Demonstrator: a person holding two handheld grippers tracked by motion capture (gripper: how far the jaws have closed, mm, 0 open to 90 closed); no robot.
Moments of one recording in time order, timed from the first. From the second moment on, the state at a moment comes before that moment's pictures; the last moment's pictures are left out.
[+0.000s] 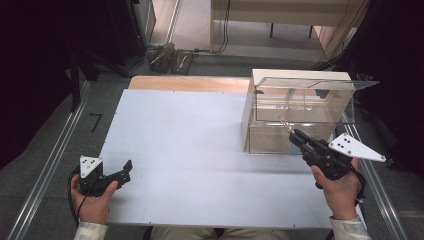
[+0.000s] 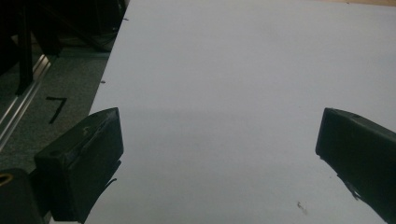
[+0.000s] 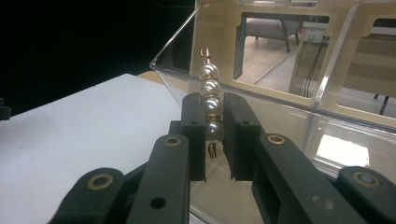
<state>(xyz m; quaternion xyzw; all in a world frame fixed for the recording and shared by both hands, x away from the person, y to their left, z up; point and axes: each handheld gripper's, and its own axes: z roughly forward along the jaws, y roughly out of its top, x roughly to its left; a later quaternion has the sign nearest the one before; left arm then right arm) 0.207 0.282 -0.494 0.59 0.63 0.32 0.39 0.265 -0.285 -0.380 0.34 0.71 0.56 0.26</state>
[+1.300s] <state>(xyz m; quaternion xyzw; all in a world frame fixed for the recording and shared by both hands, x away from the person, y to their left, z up) 0.207 0.282 -0.494 0.59 0.63 0.32 0.40 0.295 -0.279 -0.361 0.35 0.70 0.57 0.27</state>
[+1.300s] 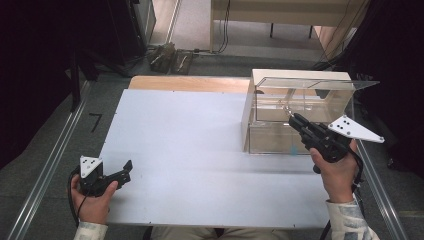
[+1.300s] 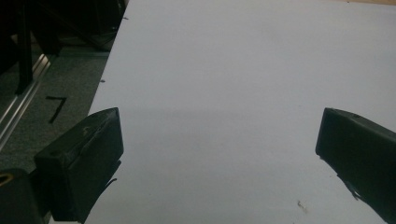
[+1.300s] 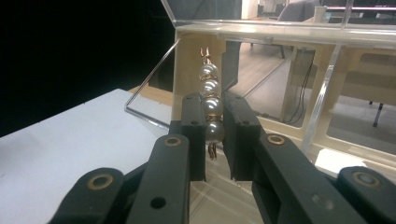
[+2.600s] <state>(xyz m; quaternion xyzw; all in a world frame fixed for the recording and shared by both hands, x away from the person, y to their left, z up) 0.207 0.283 -0.495 0.59 0.63 0.32 0.40 0.324 -0.271 -0.357 0.37 0.69 0.56 0.26</state>
